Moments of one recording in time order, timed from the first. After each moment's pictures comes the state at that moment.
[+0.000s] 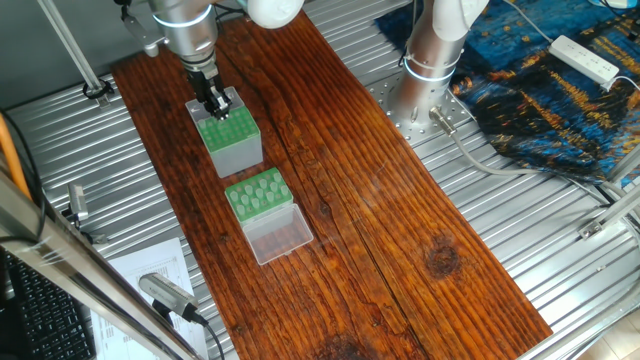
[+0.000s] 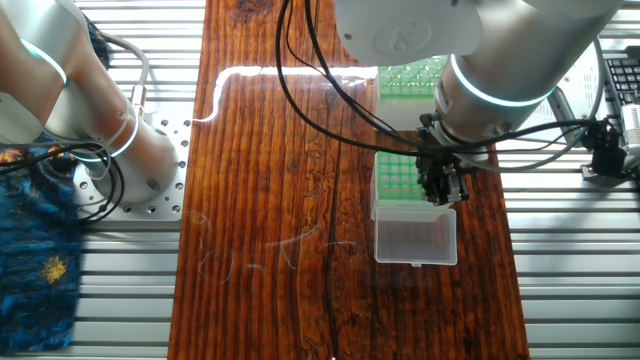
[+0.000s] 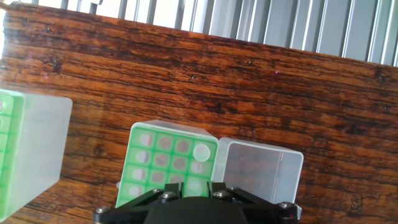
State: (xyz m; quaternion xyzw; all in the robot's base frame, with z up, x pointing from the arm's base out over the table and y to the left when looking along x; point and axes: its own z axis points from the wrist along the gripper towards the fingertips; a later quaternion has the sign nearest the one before) arm 0.525 -0.099 0.148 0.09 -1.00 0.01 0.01
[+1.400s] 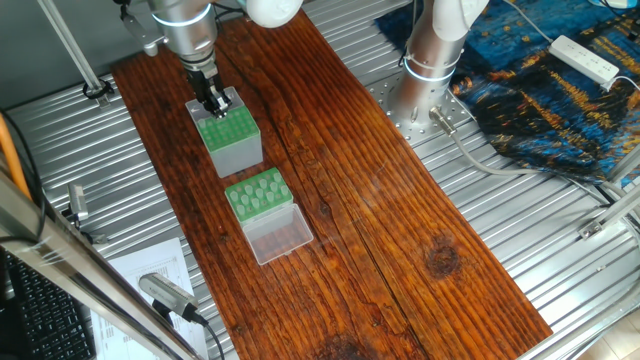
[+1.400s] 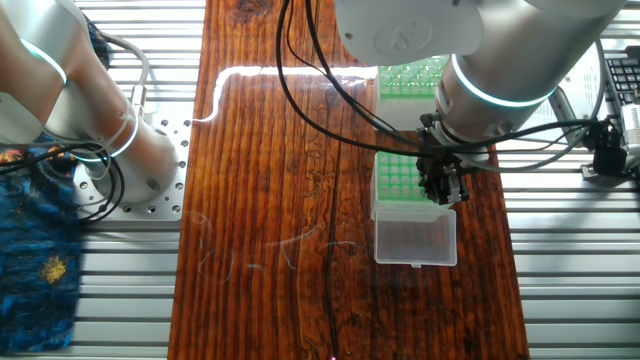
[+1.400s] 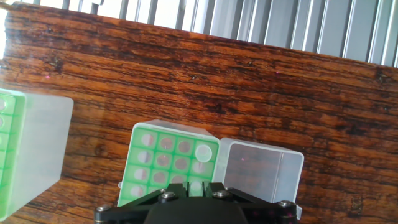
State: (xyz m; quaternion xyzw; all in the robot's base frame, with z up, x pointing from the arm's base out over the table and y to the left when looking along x) arm 0.525 -0.099 0.149 0.09 -1.00 0.01 0.01
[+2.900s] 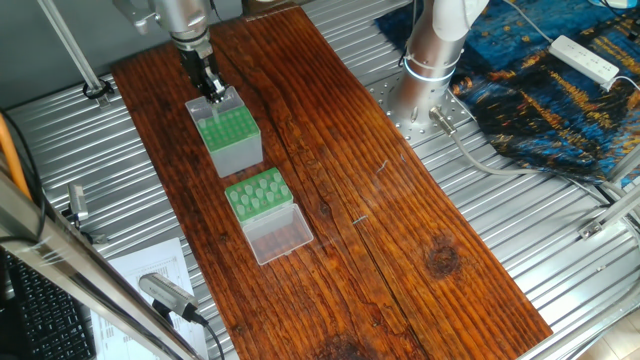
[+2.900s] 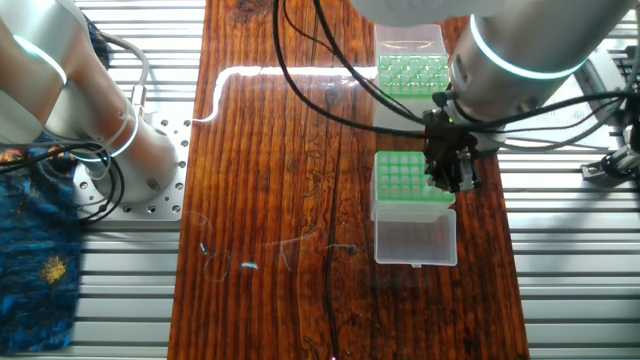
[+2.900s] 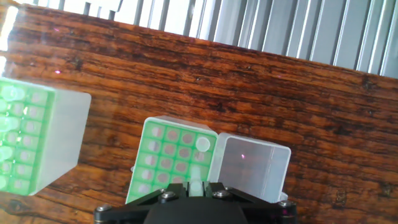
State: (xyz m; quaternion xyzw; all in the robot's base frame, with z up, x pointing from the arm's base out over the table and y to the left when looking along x) arm 0.527 -0.102 0.196 0.11 -0.99 0.01 0.01
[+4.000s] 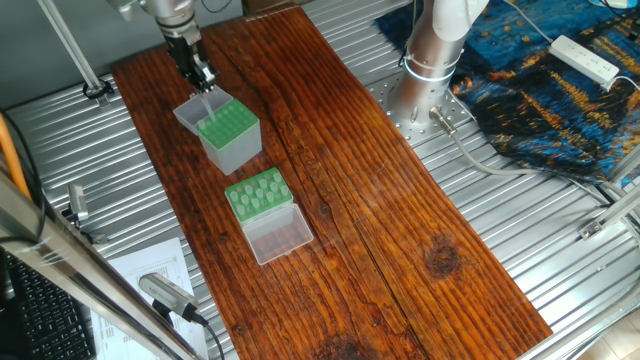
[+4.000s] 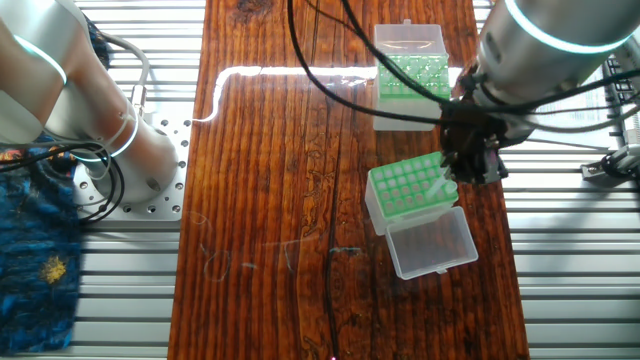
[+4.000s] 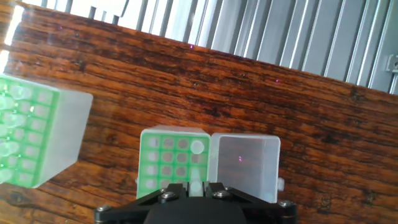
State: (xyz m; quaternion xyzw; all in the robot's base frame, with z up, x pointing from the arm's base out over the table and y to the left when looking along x) arm 0.539 -0.103 0.244 0.14 -0.99 0.01 0.02
